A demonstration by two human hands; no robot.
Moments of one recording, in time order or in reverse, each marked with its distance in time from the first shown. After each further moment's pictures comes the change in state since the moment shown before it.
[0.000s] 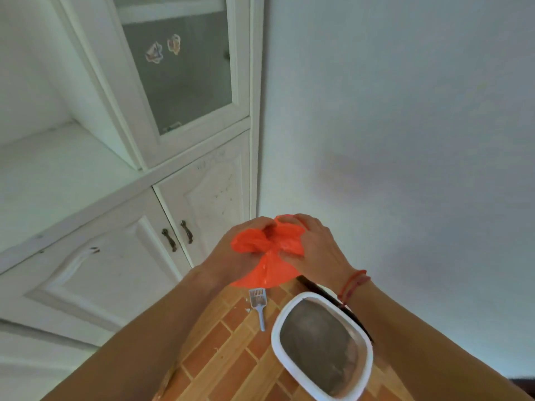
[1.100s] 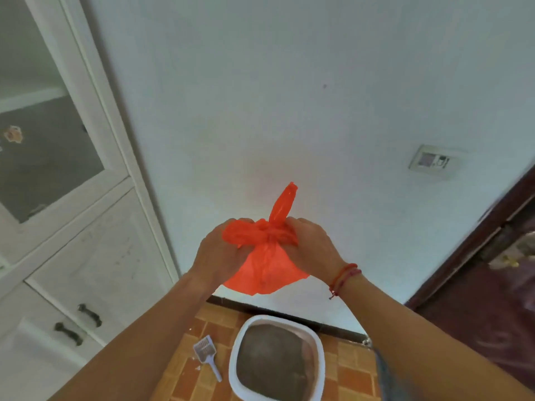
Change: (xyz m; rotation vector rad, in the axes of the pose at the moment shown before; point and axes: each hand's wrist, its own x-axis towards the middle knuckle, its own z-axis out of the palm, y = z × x) left_hand 0.062 0.137 0.073 0.110 -0.039 0.255; right_hand -0.116 0.049 -0.145 -0.062 0.328 0.394
